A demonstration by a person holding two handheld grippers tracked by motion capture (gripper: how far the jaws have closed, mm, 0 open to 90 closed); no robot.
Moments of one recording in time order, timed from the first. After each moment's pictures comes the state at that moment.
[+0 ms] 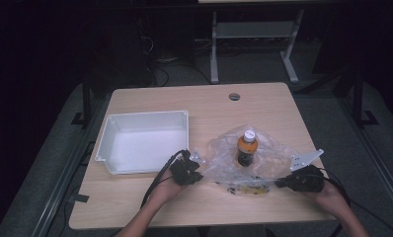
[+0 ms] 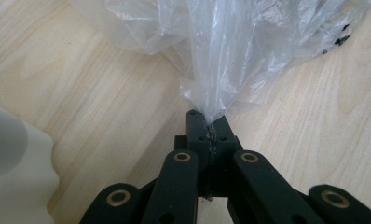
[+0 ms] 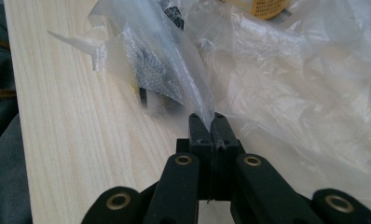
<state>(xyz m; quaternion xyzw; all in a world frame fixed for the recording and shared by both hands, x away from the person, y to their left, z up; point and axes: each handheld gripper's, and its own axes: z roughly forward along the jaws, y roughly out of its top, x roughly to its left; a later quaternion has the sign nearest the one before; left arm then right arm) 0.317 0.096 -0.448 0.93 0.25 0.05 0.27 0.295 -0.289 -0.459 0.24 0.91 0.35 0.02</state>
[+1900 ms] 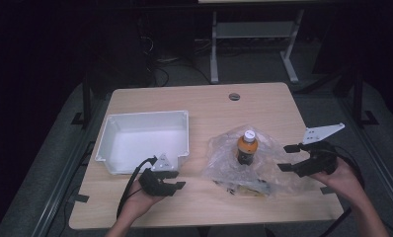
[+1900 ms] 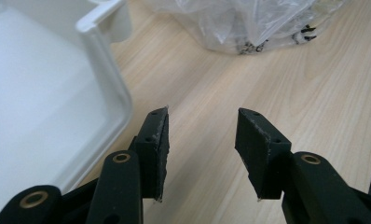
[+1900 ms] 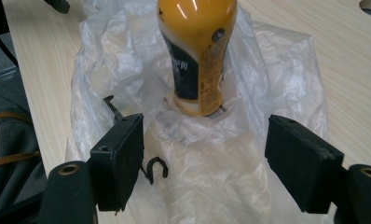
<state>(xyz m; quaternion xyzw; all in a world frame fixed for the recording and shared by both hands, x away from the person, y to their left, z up) 0.278 0.175 -0.427 0.88 0.29 0.09 0.36 0.311 -0.290 -0.370 0.27 0.88 0.39 0.07</state>
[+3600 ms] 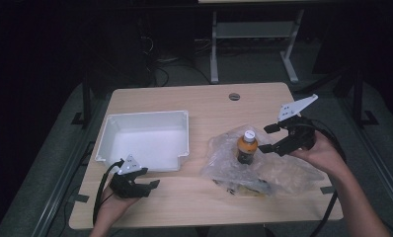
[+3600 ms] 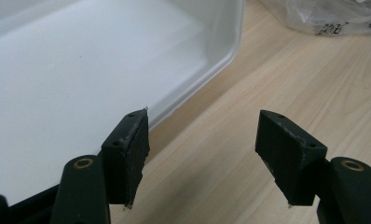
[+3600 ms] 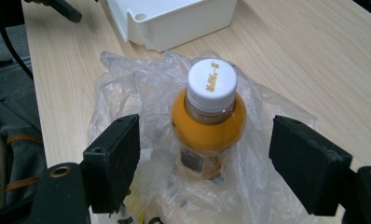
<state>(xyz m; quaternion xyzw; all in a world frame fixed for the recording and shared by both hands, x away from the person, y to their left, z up) 0.269 0.245 -0.432 0.84 0.37 0.14 0.37 0.350 -0.232 -0.318 0.22 0.90 0.37 0.06</state>
